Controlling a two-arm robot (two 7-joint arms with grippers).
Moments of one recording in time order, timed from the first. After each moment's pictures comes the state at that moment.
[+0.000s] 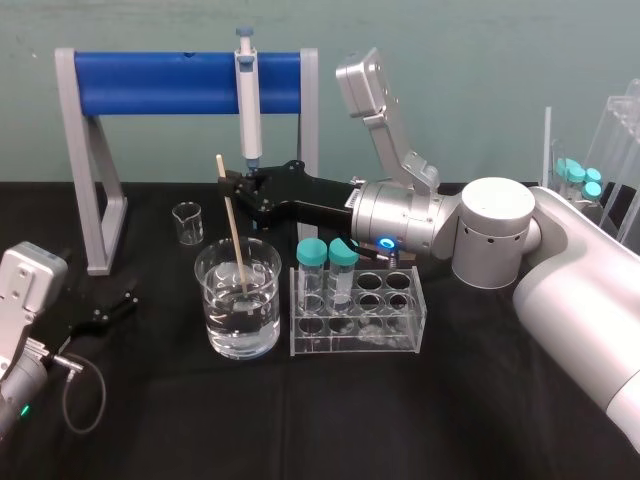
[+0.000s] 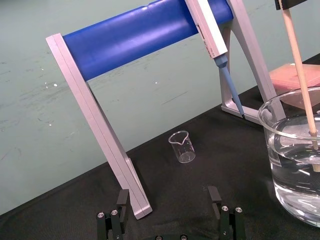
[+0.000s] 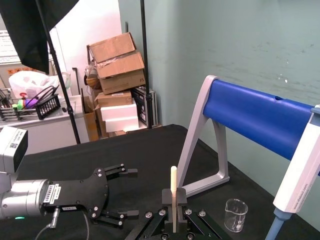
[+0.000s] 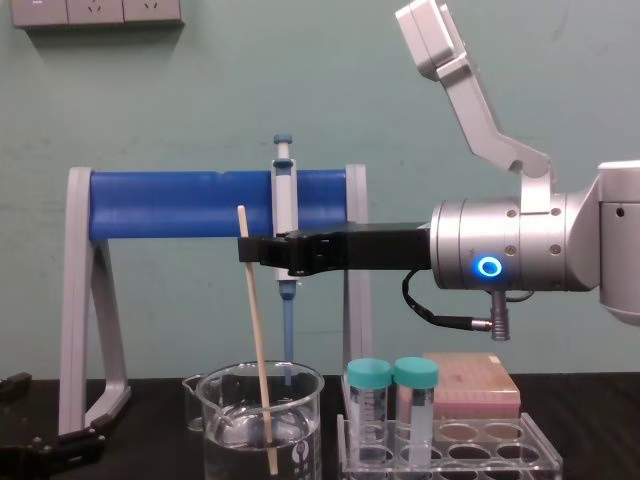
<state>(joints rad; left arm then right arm) -0.20 0.60 0.45 -1.41 -0.25 -0.12 0.03 0.78 0.22 -0.66 -1.06 0.53 0.09 0.70</state>
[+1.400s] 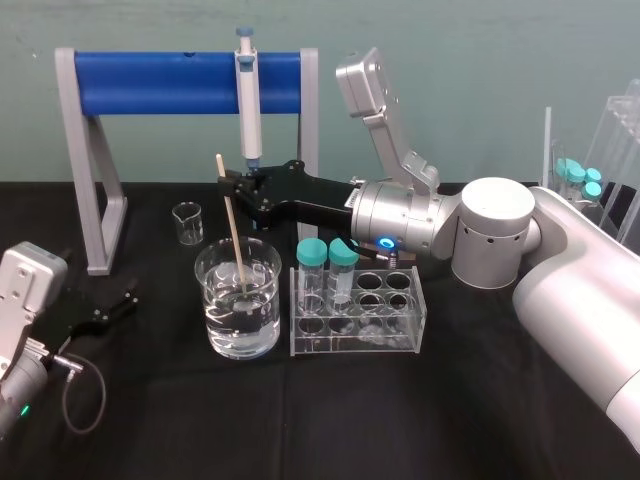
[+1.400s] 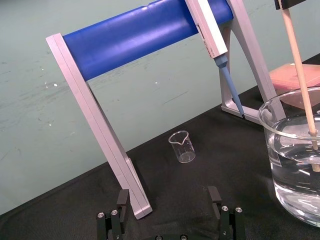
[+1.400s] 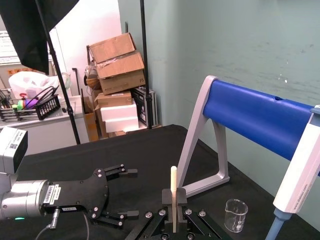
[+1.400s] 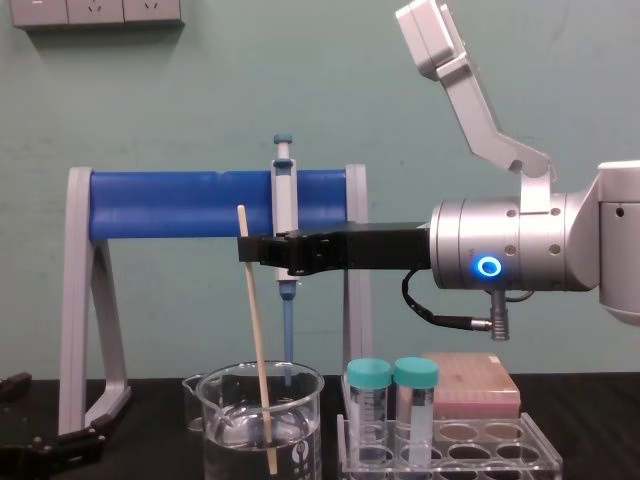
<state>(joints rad) -0.20 0.60 0.45 -1.41 -0.25 -0.12 0.03 0.78 0.22 -0.66 -1.06 0.53 0.09 0.70</state>
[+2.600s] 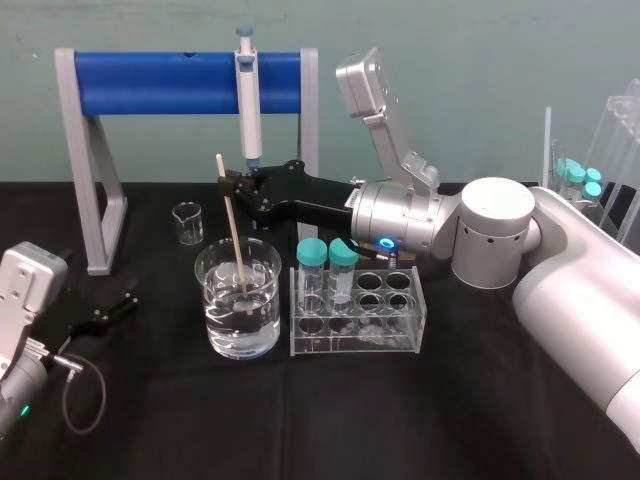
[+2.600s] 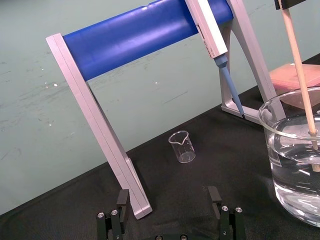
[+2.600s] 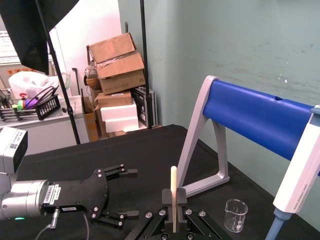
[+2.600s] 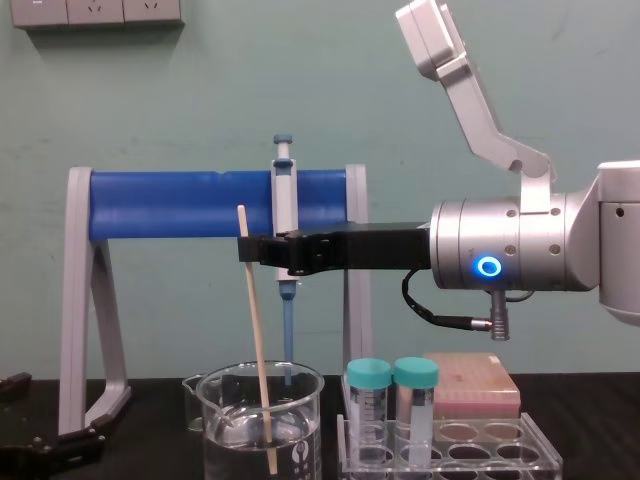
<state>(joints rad) -0.20 0.60 0.45 -1.41 -0.25 -0.12 0.03 0.78 0.22 -0.66 -1.06 0.53 0.09 0.70</state>
